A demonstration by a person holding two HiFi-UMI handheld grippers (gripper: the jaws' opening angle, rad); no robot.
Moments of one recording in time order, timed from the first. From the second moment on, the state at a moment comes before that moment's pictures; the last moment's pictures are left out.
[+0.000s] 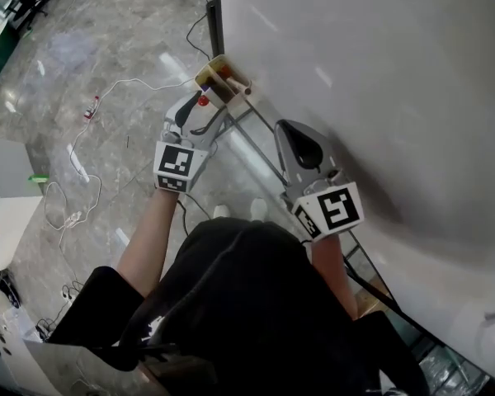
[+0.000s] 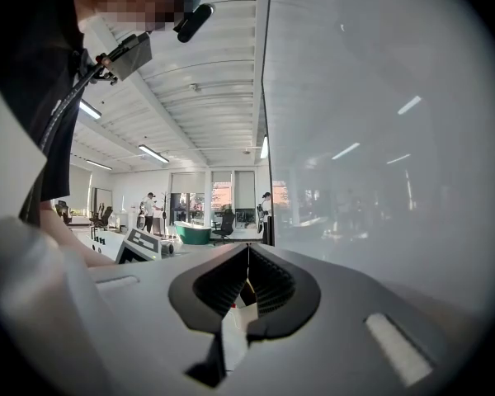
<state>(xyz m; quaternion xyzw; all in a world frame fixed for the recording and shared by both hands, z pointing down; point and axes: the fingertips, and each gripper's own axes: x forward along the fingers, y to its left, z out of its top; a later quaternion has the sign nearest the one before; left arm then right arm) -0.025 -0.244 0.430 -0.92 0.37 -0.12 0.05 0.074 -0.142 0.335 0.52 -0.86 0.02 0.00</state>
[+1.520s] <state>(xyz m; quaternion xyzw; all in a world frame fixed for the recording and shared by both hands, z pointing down) -0.083 -0.174 0.368 -0.89 0.45 -0.06 0.07 0.035 -0.138 0.332 0.43 -0.90 0.00 0.00</state>
